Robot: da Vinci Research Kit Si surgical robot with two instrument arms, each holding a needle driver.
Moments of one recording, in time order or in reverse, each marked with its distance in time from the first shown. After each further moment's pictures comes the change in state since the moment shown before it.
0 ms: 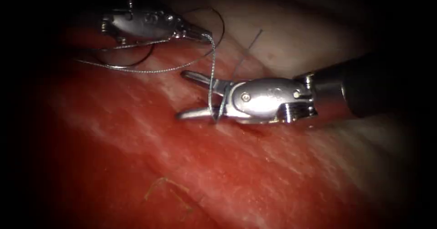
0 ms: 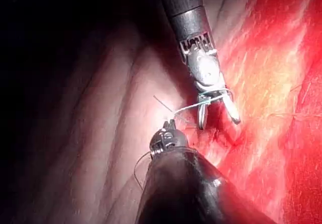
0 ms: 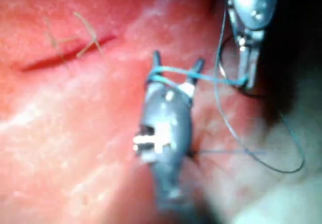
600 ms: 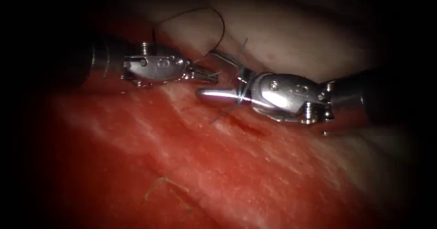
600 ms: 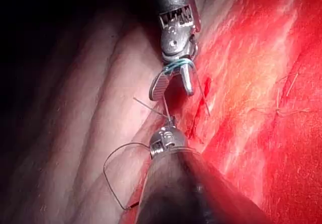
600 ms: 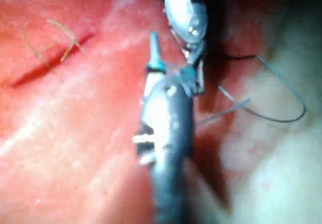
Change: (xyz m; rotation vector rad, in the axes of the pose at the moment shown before) right arm 0.001 0.002 -0.003 -0.168 0.168 0.154; left arm -0.005 0.004 0.005 -0.066 0.029 -0.058
